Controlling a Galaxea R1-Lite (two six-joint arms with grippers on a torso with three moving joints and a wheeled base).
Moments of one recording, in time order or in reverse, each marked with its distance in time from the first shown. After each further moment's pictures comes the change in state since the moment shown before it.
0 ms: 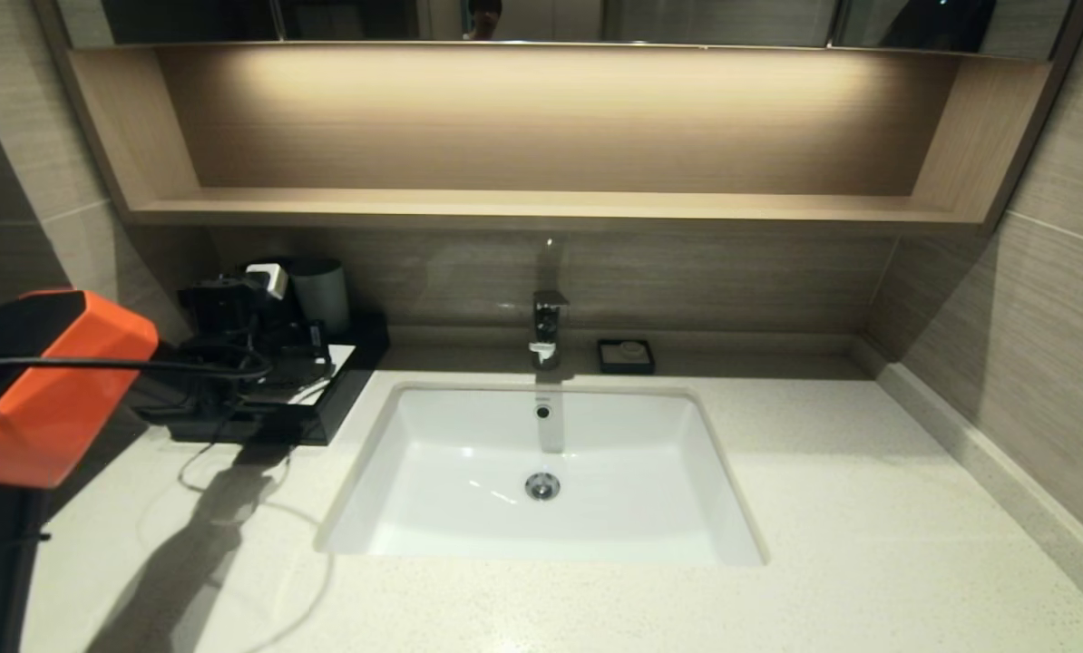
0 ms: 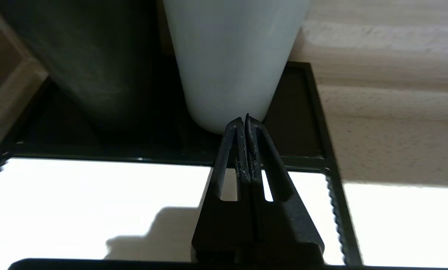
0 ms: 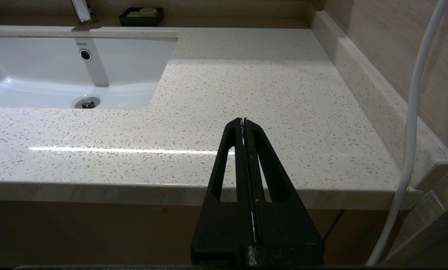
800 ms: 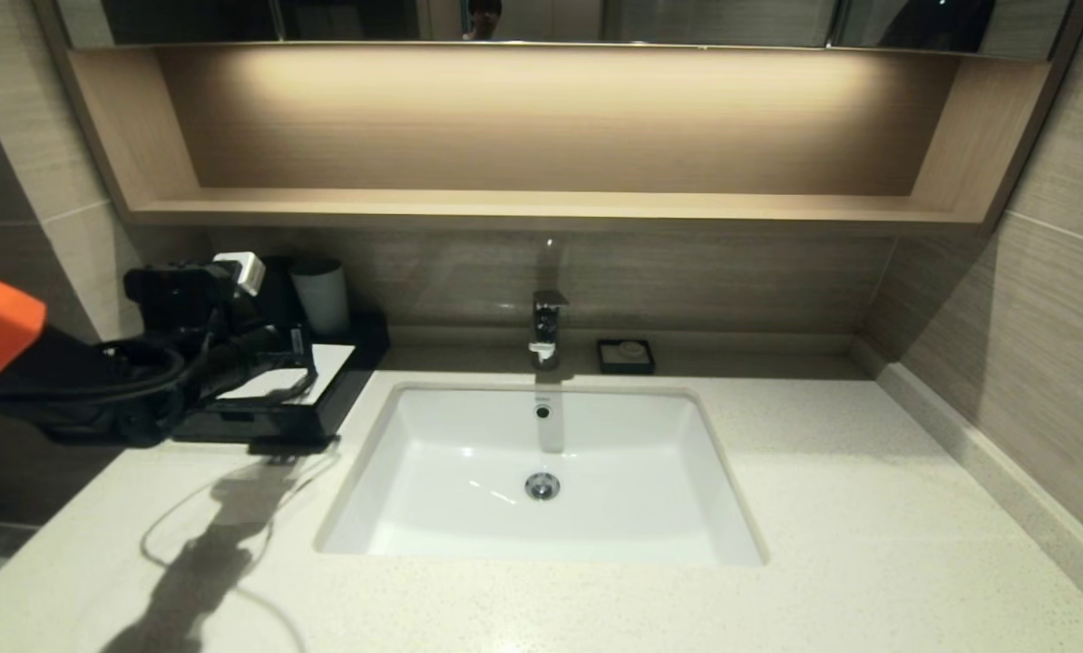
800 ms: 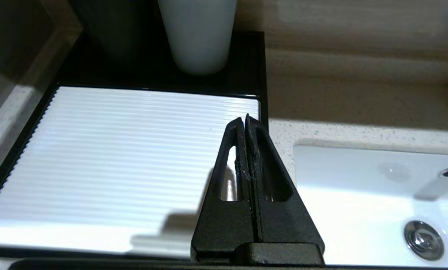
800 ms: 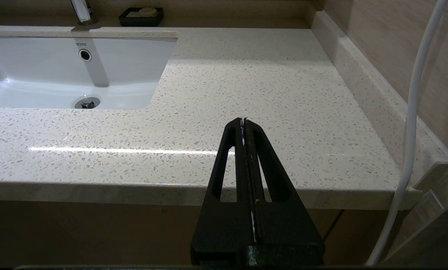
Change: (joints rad) left arm -0.062 -0.360 0.415 0.011 0.082 -0.011; right arm 0.000 0.000 0.000 0.000 0.000 0.000
